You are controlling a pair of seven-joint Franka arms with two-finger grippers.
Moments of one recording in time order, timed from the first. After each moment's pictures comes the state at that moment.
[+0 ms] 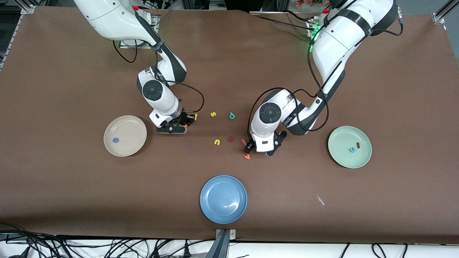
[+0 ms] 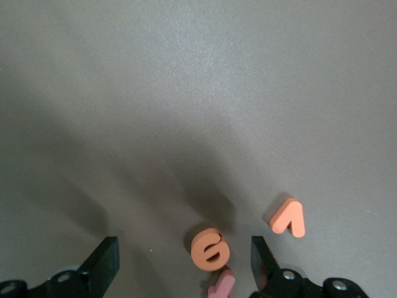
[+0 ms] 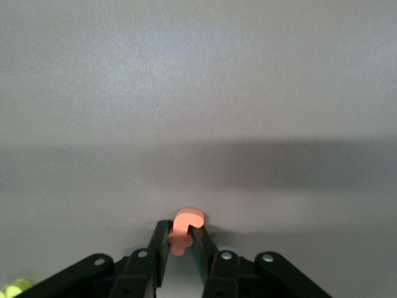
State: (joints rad) left arm -0.27 0.89 -0.40 -1.49 0.35 2.33 -1.70; right arm 0.32 0.54 0.19 -2.06 -0.01 2.65 0.47
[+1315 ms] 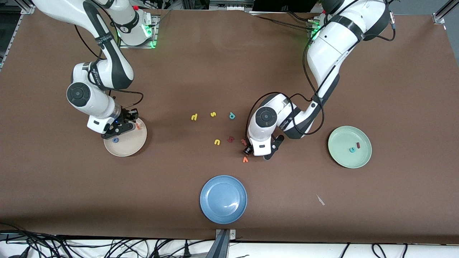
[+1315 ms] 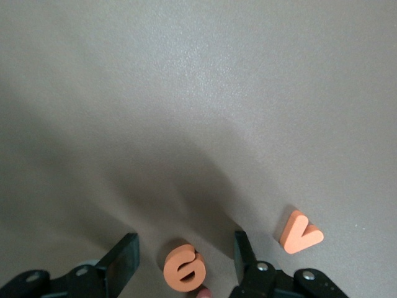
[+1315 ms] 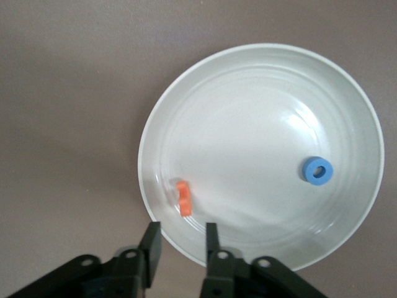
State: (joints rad) left arm -0.30 0.94 -0.37 -1.40 0.35 2.33 -1.70; right arm 0.12 0.30 0.04 -2.15 -0.01 2.36 -0.22
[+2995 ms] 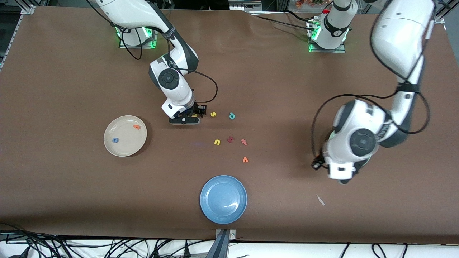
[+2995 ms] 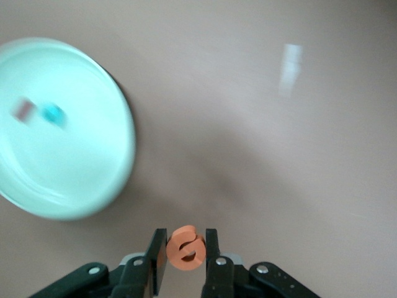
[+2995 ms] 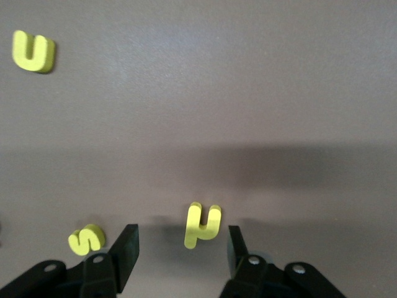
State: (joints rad) left arm 0.08 0.73 -0.36 -1.36 0.26 1.88 -1.02; right arm 0.52 0.50 0.11 -2.06 0.04 2.60 0.61
